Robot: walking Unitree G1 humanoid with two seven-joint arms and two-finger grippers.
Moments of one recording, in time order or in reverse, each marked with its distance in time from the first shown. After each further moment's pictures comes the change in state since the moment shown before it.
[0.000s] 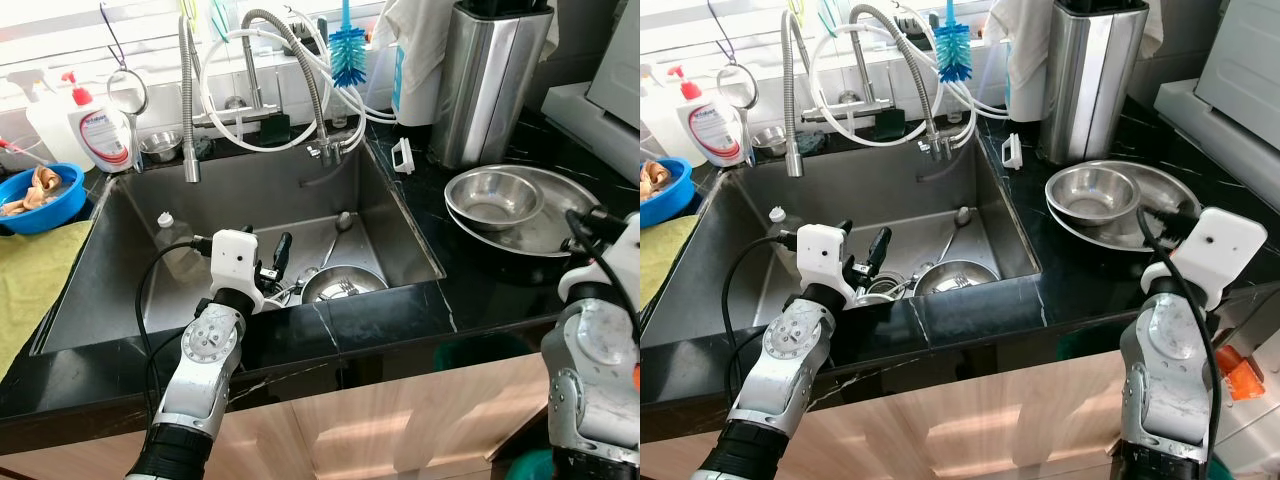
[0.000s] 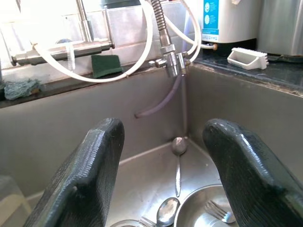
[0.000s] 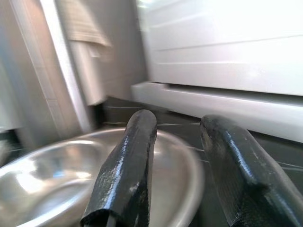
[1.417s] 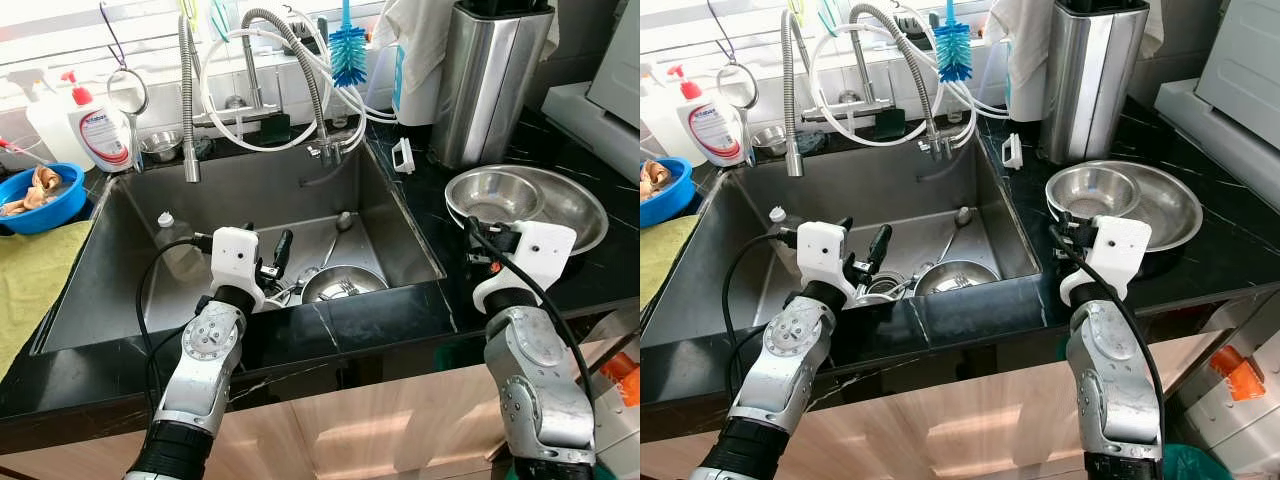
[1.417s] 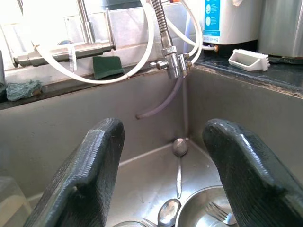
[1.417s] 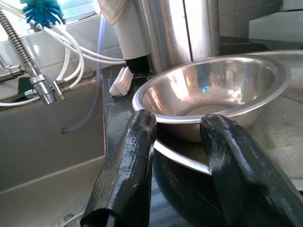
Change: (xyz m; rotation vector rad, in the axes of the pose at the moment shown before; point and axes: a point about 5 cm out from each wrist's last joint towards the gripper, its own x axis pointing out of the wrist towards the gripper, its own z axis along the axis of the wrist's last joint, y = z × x) left arm 0.001 0.000 0.001 0.001 -0.003 0.000; right arm -0.025 0.052 -0.031 0.100 0.222 0.348
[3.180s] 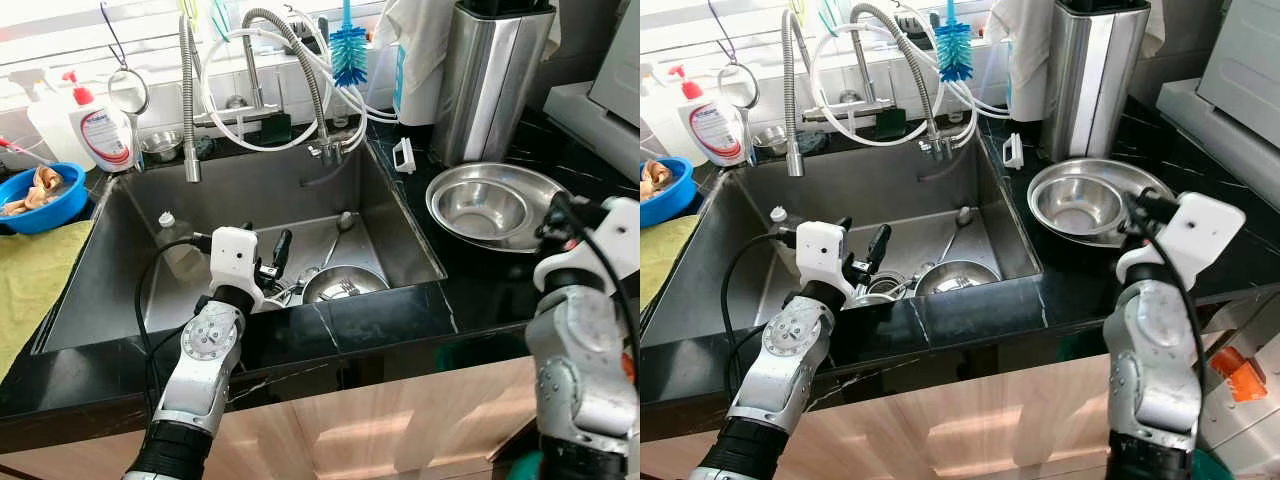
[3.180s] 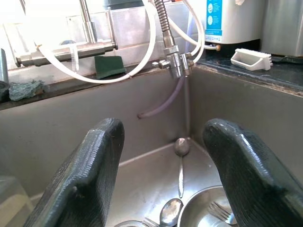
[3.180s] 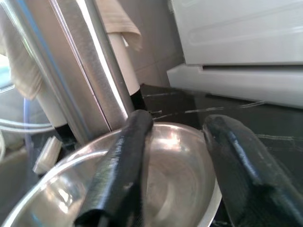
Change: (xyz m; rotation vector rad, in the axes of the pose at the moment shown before) left arm 0.000 0.001 0.000 0.002 0.000 0.002; right arm 0.006 -0.045 0.048 0.101 -0.147 -0.292
